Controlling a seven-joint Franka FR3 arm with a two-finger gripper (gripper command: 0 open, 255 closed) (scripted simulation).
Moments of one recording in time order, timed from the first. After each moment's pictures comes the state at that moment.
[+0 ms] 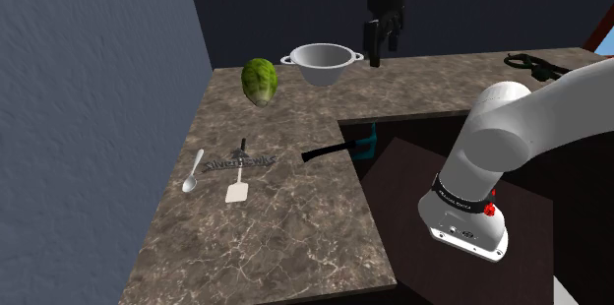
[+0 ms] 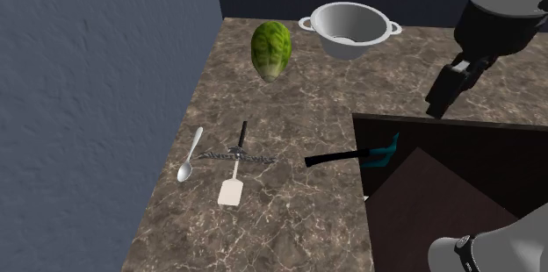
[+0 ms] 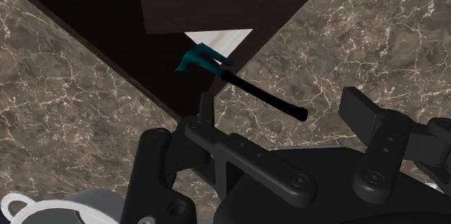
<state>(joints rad) 0.01 -0.81 0.05 -2.42 -0.06 1.48 0.07</state>
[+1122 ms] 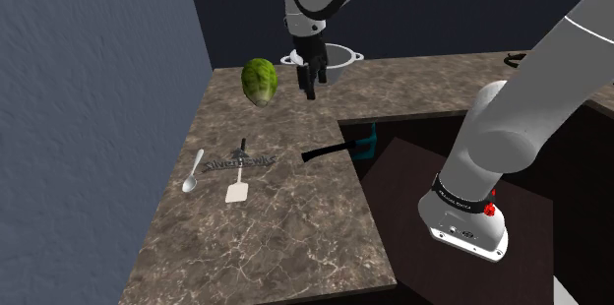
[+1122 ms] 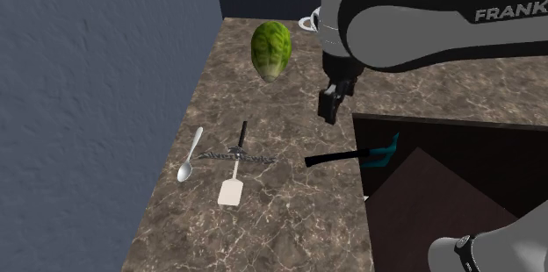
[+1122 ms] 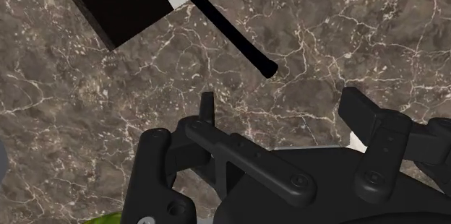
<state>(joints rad) 0.10 -0.28 0.08 -2.30 -0.05 1.87 -0.08</state>
